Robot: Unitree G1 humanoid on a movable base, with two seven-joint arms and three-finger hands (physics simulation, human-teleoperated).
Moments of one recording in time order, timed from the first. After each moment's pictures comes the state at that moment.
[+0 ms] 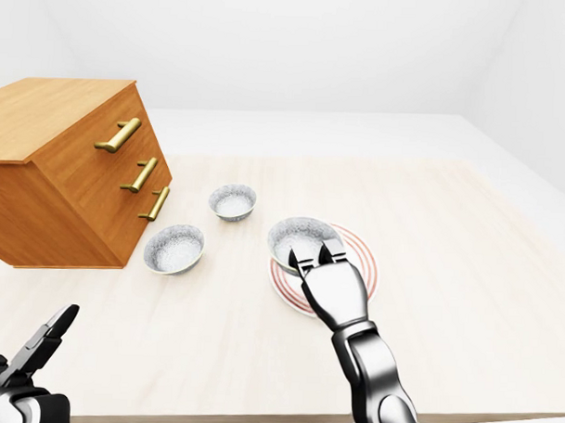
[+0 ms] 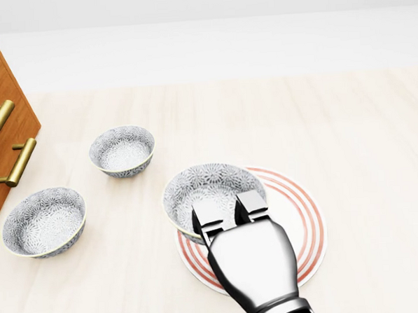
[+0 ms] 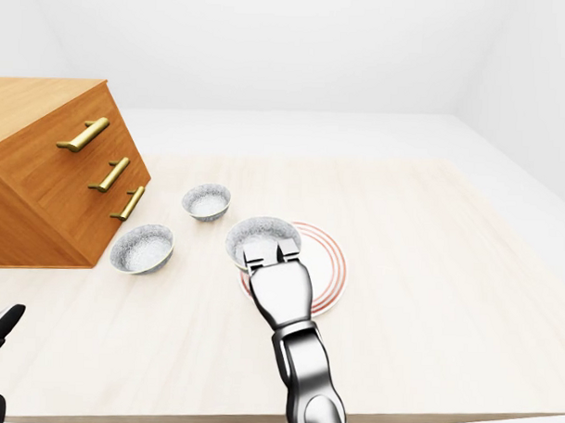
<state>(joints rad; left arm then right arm) 0.18 0.07 0.75 -0.20 -0.44 0.09 0.42 0.13 0.04 0.42 -0.41 -1.59 0.09 0.26</state>
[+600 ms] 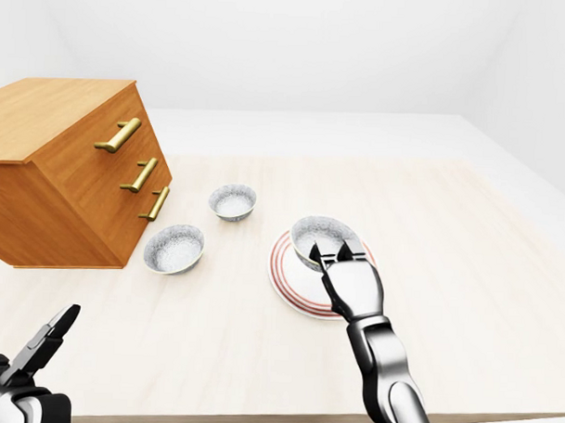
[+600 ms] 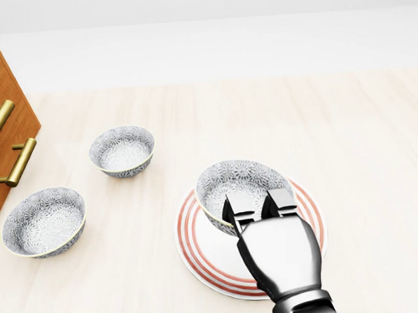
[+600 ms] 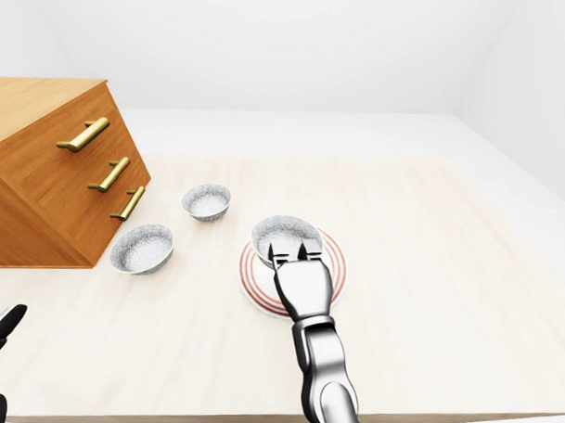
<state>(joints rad) 0.18 0.07 0.74 -0.19 -0.44 0.09 0.42 0.10 0.03 0.27 -0.31 -1.48 0.09 0.15</state>
